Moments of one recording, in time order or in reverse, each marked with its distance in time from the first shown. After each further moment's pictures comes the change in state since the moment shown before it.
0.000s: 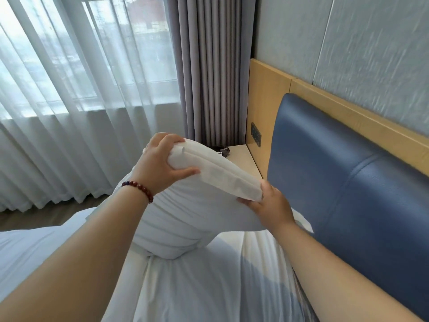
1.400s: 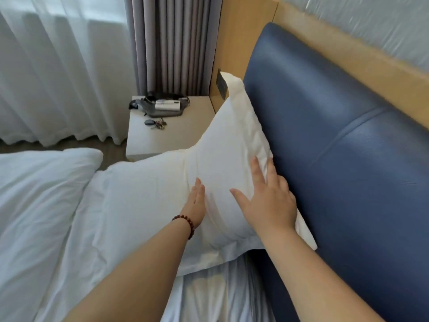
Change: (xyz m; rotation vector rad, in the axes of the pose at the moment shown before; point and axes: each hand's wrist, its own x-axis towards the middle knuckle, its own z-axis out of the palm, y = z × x) left_hand -0.122 0.007 0.324 -0.754 -0.516 -0.795; right_hand -0.044 0.101 0.006 -0.738 0.073 0.090
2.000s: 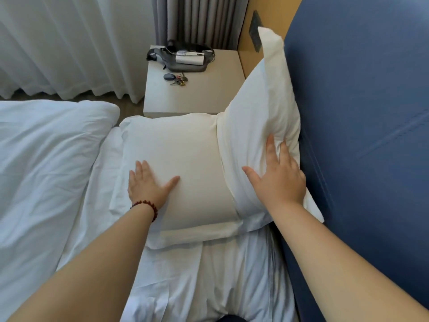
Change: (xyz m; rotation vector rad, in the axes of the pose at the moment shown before) left_hand -0.001 -0.119 -0.120 0.654 0.498 -0.240; right_hand 0.004 -0.022 0.092 0.053 -0.089 -0.025
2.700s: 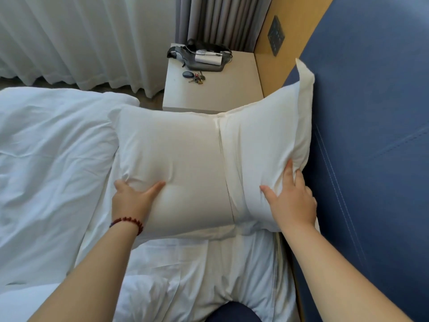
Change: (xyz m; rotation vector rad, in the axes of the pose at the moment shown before) left_hand -0.056 -0.067 -0.055 -0.473 0.165 -0.240; right_hand -0.053 0.002 -0.006 -0.003 -0.174 0.104
